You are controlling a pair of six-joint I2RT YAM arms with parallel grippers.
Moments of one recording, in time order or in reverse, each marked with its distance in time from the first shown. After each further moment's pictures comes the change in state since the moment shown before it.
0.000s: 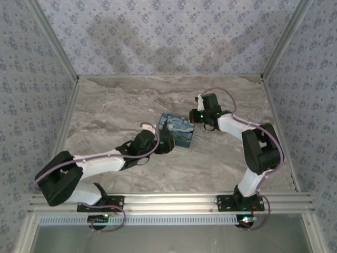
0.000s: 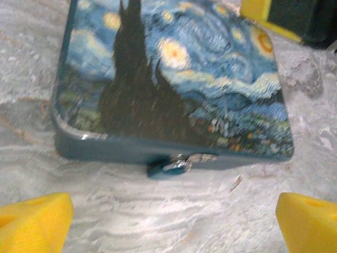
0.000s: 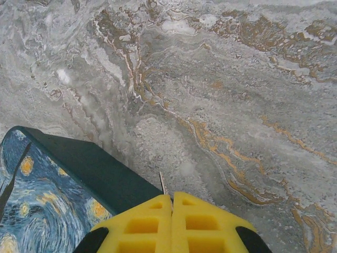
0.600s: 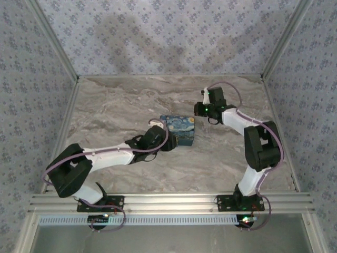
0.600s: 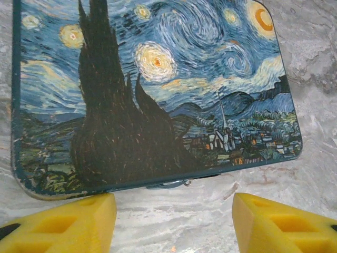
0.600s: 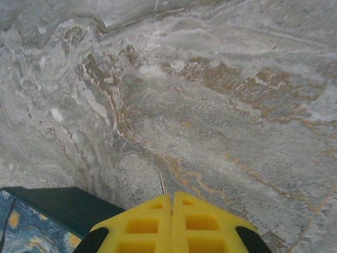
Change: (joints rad) left arm -0.032 0.133 0.190 -0.150 -0.034 -0.034; right arm -0.071 0.041 0.089 -0.031 -0.027 0.012
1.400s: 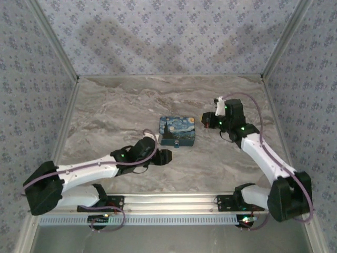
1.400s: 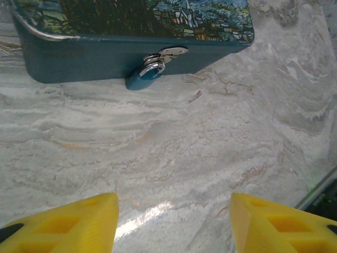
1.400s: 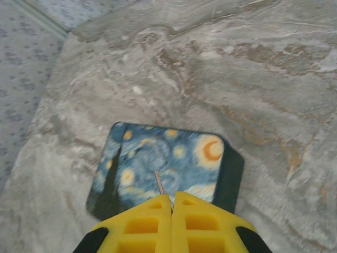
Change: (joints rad) left arm -0.108 -0.274 -0.145 -0.142 0.103 -0.079; right arm -0.021 -0.528 -0.282 -0.090 -0.097 0.067
